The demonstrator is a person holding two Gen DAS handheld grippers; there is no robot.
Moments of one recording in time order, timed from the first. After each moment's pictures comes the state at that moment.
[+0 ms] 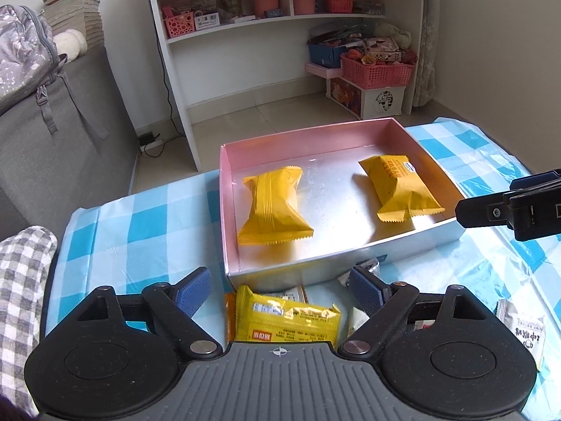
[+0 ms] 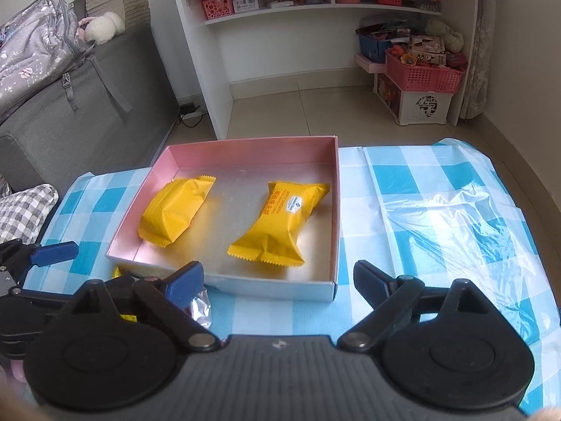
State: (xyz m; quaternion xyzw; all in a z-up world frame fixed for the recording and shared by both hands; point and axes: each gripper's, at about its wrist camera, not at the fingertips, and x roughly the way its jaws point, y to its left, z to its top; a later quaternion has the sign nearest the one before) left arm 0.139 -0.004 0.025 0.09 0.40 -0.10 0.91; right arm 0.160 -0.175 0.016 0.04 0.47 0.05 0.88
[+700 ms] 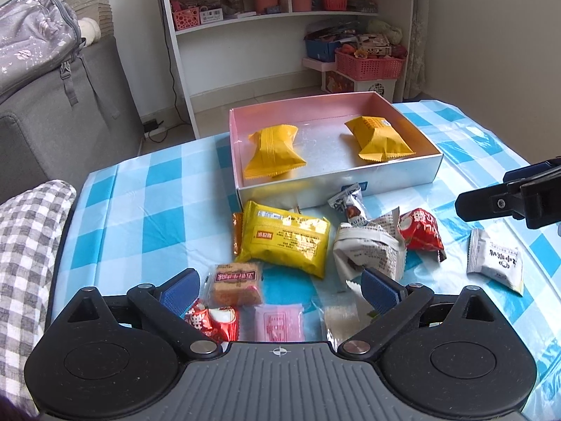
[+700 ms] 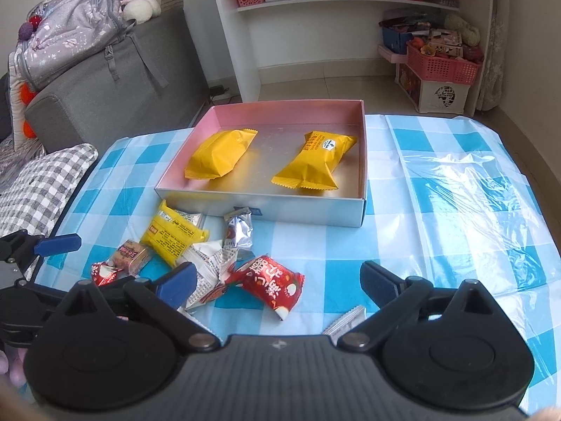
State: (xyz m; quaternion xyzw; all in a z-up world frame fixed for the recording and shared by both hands) left arm 0.057 0.022 0.016 0.09 0.40 -0.11 0.91; right arm 0.089 -0.160 0.019 0.04 0.48 0.10 0.87
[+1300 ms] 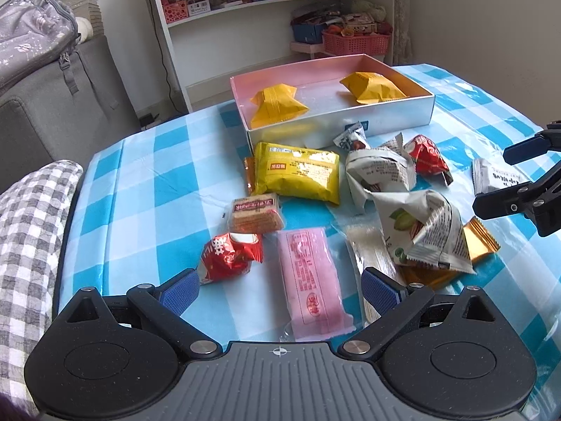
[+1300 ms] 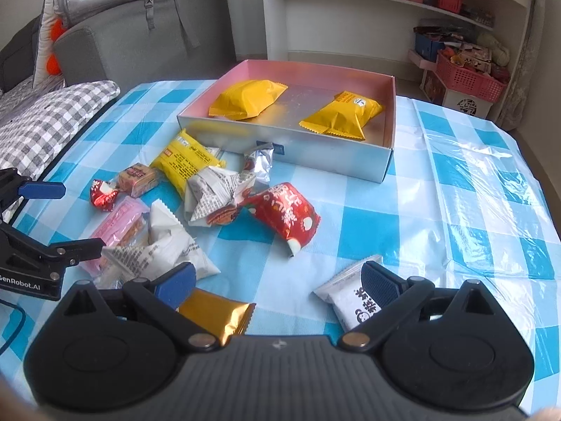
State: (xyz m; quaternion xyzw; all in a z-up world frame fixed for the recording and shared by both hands) left arm 0.018 0.051 -0.014 0.13 0.40 -0.13 0.90; right arm 0.046 -0.146 -0.015 -0.04 0.48 0.14 0.87
